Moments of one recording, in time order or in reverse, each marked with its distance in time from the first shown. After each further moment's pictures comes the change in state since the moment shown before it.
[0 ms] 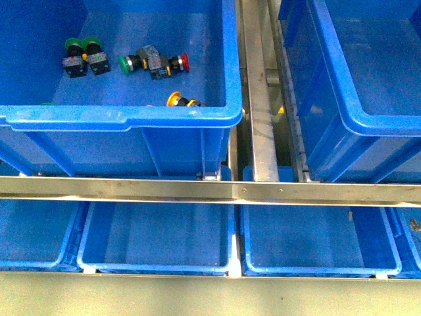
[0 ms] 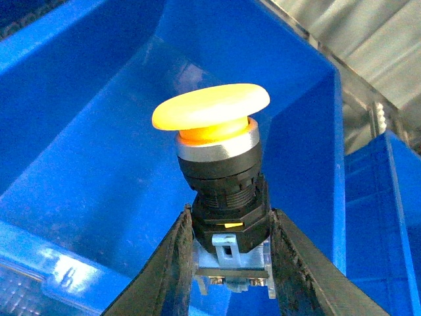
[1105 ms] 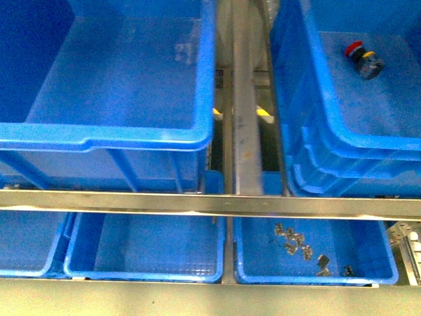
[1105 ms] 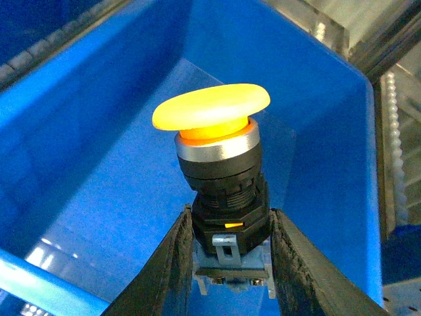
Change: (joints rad) left arm -0.226 -0.283 0.000 -0.259 -0.208 0.042; right arm 0.135 0.034 -0.053 0.062 0.064 0.104
